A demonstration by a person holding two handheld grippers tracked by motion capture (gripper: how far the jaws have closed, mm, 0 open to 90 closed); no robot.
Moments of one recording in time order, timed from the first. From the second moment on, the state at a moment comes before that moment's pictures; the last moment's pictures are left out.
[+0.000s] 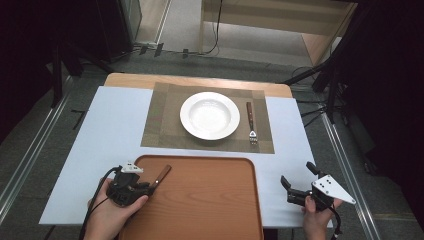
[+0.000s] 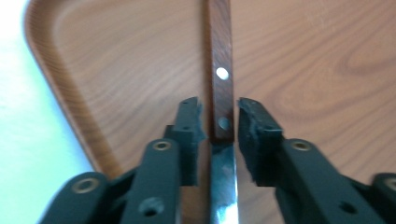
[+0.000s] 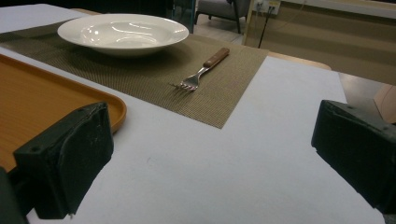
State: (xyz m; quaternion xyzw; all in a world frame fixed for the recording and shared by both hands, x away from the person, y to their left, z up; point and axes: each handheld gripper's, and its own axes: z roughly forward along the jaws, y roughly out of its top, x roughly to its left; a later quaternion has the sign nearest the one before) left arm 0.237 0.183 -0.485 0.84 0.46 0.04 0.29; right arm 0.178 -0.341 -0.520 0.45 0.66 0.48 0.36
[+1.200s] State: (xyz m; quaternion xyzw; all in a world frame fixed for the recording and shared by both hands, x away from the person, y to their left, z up) left arm 0.236 0.195 -0.497 0.85 0.41 0.07 0.33; right arm 0.178 -0.341 -0.520 0.45 0.67 0.47 0.36
